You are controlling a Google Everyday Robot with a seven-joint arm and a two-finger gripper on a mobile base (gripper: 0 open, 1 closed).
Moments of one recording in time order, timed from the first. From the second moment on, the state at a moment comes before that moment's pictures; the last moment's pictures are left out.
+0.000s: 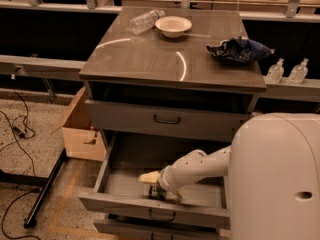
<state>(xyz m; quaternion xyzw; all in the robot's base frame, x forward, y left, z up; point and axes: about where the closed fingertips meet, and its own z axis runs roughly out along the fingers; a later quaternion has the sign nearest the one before) 0.545 -0.004 0.402 -0.97 0.11 -0.08 0.21</state>
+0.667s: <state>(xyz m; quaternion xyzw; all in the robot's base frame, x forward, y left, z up) 0.552 -0.004 0.389 -0.97 0.12 -0.08 0.20</state>
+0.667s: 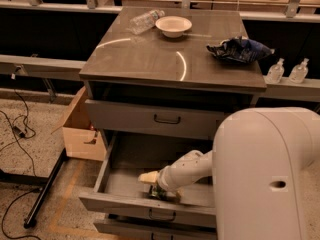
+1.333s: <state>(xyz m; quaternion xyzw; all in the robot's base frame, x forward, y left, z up) 0.559 -0.001 0.374 -0.97 0.12 -0.08 0.20</state>
